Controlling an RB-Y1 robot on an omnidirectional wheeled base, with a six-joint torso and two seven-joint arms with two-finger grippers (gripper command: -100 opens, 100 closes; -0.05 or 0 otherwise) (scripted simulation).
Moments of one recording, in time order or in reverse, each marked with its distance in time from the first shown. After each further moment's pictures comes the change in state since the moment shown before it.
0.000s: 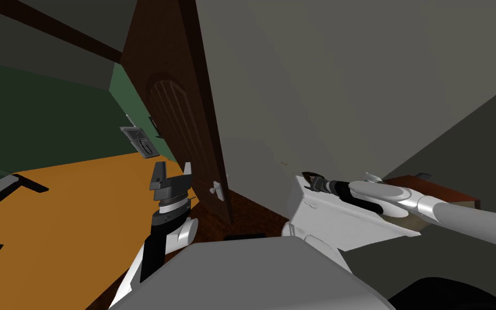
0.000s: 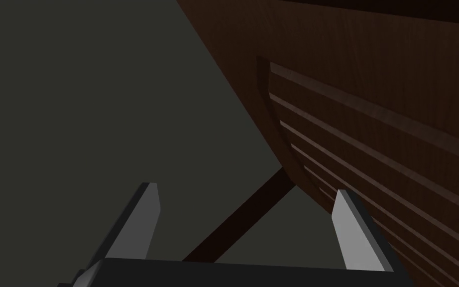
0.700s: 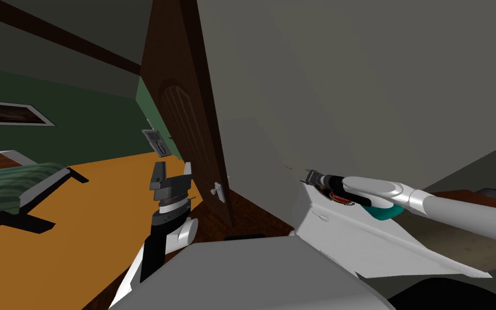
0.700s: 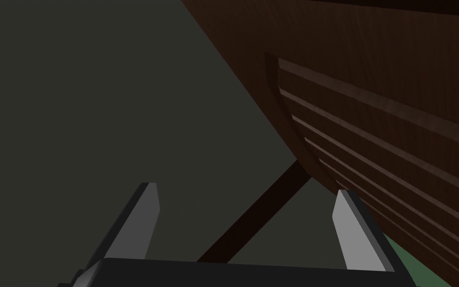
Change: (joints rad) left arm 0.000 0.000 0.000 0.000 0.000 0.000 0.000; right arm -0.068 -0.009 -0.009 -0.063 0.069 0.087 0.050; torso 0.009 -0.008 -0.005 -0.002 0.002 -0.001
